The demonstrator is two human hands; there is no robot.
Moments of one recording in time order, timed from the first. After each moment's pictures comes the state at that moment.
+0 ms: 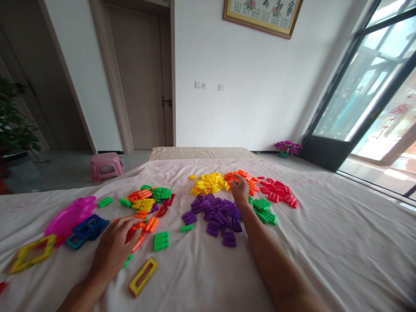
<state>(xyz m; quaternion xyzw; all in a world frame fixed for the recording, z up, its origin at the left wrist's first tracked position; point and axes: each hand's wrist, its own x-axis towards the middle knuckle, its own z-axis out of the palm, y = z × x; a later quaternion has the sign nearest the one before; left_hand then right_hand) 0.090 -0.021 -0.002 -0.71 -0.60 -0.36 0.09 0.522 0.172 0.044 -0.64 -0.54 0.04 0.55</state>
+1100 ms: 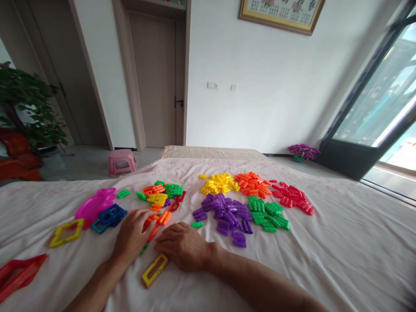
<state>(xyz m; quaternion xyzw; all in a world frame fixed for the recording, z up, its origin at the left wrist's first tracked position) 0.094 -0.025 0.004 -0.70 -0.62 -0.35 0.06 0.329 -0.009 0.045 -0.10 -0.98 0.06 0.18</state>
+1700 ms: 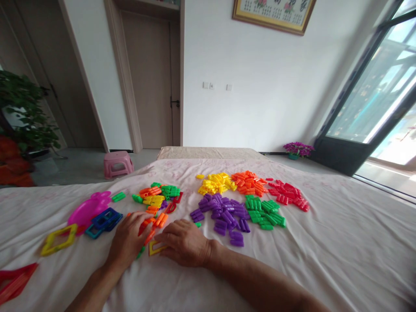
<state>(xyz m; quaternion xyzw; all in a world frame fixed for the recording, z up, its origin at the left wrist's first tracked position) 0.093 -0.024 0.004 -0.70 -0.62 -0.34 0.06 0.335 -0.002 0.049 -0.14 -0.96 0.03 0.24</state>
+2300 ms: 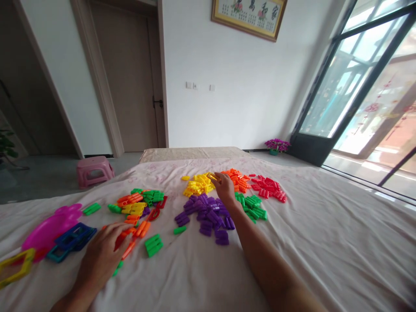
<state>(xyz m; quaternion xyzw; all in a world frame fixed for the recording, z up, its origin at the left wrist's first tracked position) 0.083 -0.017 -0.010 -0.72 -0.60 -0.35 0.07 0.488 0.143 0.071 -0.57 -0.65 0.05 0.50</state>
